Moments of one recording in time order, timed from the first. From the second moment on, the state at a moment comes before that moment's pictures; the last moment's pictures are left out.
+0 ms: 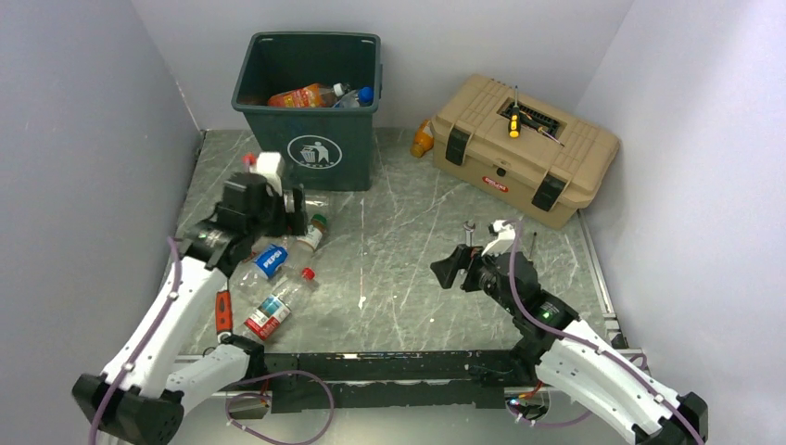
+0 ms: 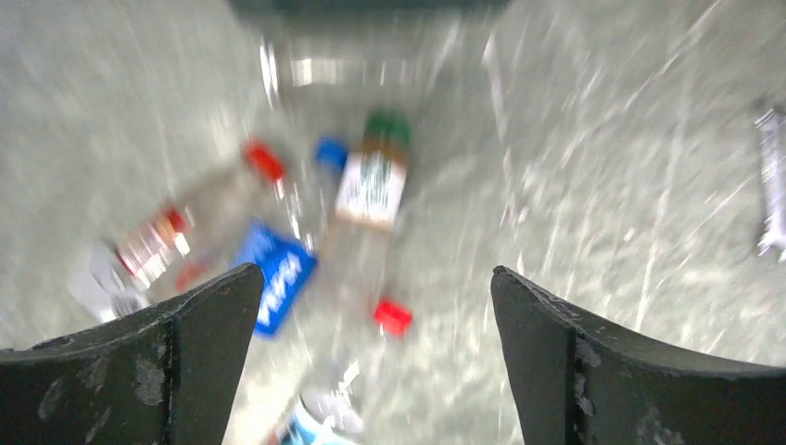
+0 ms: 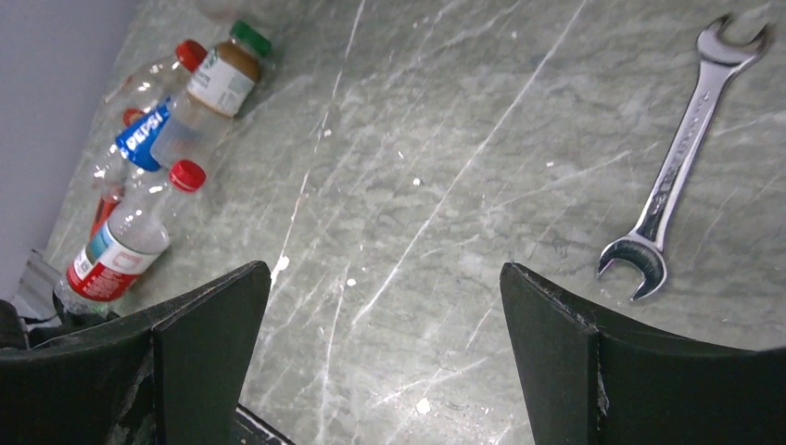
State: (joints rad) left arm -0.35 0.96 1.13 -0.66 -0.13 -0.20; right arm 0.68 0.55 0.39 -0.20 0.12 0.60
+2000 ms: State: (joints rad) left arm -0.43 1.68 1.05 -0.65 -0.11 -0.20; right arm 0.68 0.55 0.27 -0.02 0.03 0.72
